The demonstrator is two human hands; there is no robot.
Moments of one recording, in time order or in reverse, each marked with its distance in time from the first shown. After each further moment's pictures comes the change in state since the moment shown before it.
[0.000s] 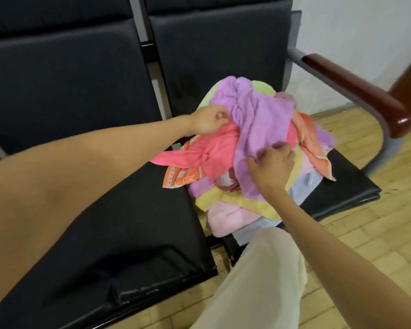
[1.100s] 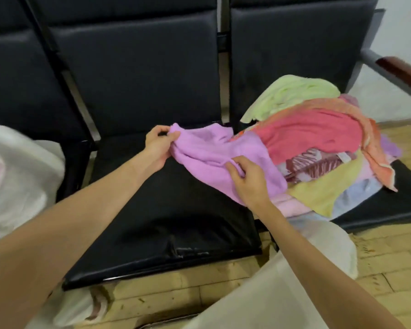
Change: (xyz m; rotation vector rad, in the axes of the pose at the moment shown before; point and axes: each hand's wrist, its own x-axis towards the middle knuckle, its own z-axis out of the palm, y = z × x) left_hand -0.209 -0.141 -0.027 -1.046 0.715 -0.682; right_hand -0.124 -0.114 0.035 0.611 -0.368 -0.312
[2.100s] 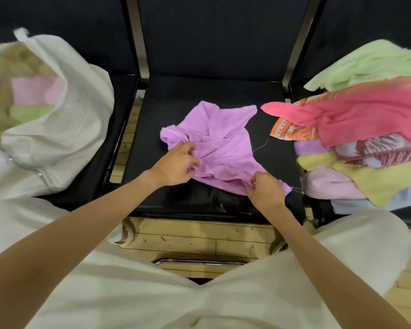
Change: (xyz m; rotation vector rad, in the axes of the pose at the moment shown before) left_hand -0.050 -0.141 -0.155 1.245 -0.435 0.583; right_hand -0.083 0.004 0.087 -0.762 -0.504 0.198
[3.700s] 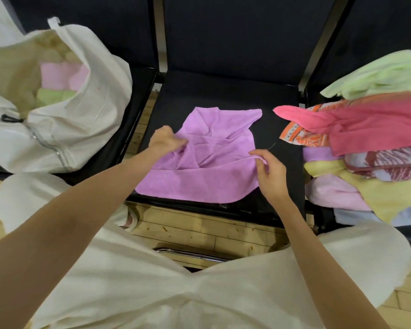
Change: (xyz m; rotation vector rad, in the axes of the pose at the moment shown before) left_hand 0.018 -0.020 -0.031 -0.329 0.094 -0.954; right_hand 0.015 0.000 -0.021 0.630 0.193 -0.320
